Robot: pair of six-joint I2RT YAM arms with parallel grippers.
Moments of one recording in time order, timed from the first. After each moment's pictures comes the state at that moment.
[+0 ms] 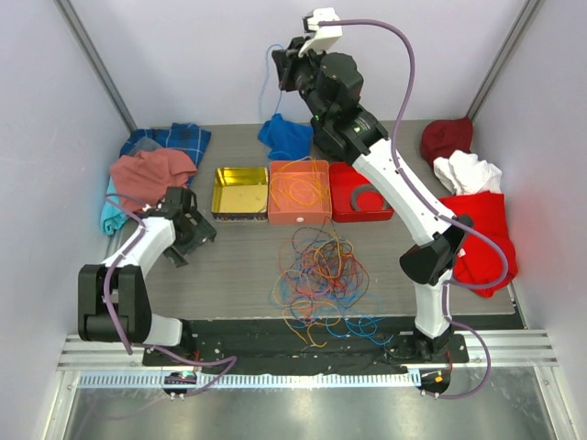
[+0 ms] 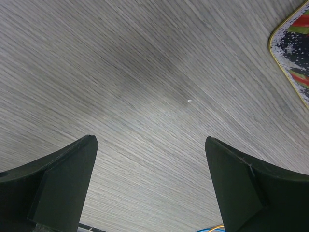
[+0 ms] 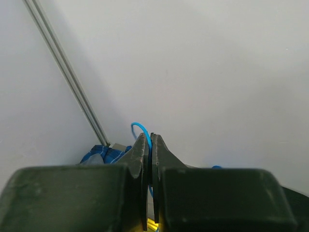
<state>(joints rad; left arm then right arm) -0.04 1.40 0.84 -0.67 -0.15 -0.80 0.70 1.97 2.32 -0.11 0.24 0.14</state>
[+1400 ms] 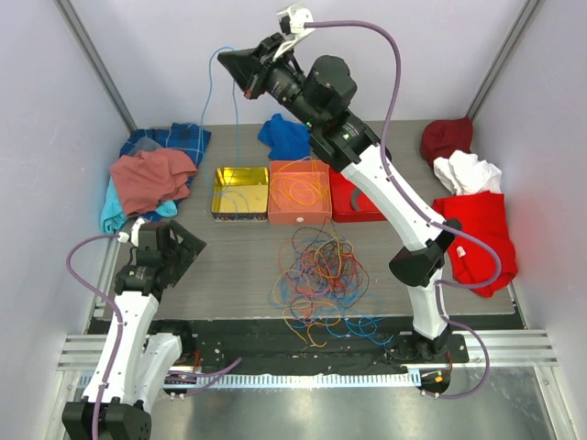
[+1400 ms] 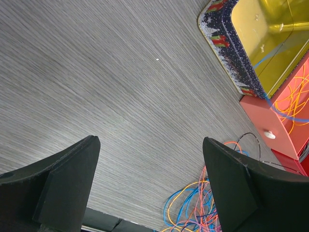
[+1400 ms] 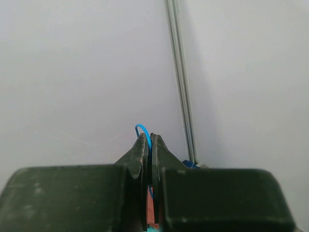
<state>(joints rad) -0.02 0.71 0.62 -0.74 -0.08 -0.91 0.81 2.02 2.48 -0.03 -0.10 0.24</state>
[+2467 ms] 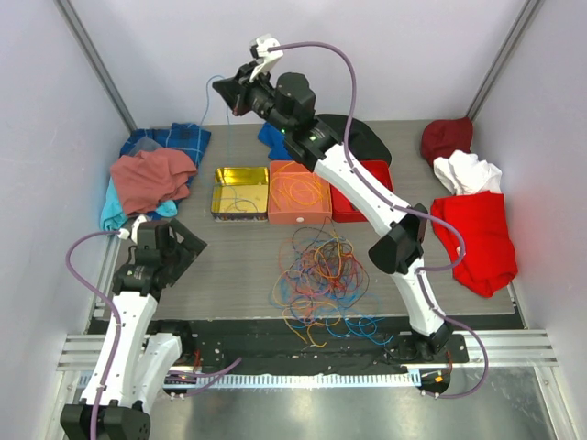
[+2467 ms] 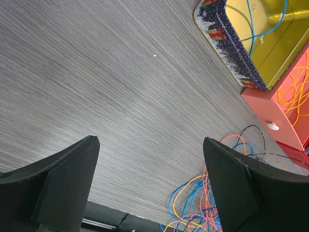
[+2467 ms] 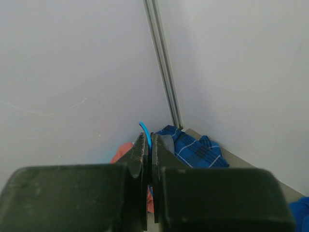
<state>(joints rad) -0.03 0.71 0.65 -0.78 -0.08 -0.86 0.77 2.22 2.47 0.01 -0.10 0.24</state>
